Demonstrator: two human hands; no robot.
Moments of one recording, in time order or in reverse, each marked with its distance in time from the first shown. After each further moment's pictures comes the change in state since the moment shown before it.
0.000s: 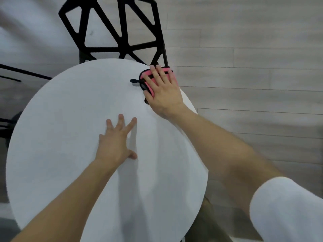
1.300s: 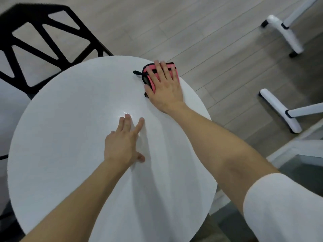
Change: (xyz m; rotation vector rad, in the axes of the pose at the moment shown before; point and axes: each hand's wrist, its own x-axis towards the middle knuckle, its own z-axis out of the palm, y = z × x) left_hand -0.028 -0.038 0.027 0.592 0.175 0.701; right_hand -0.148 -0.046 0.014 0.034 0.134 0.731
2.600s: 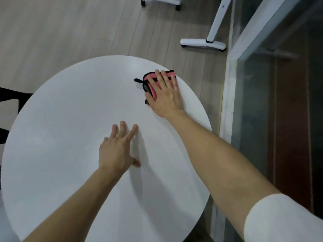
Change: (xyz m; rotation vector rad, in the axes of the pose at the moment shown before) left_hand -0.061 -0.052 0.037 0.212 0.101 0.695; right_hand -0.231 -0.039 0.036 0.046 0.202 0.794
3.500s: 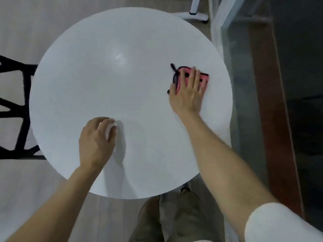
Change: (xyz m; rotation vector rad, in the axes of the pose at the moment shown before) left_hand -0.139 -0.187 0.108 -0.329 0.503 0.149; right_hand -0.211 -0.121 0.027 -0.019 0.159 0.556
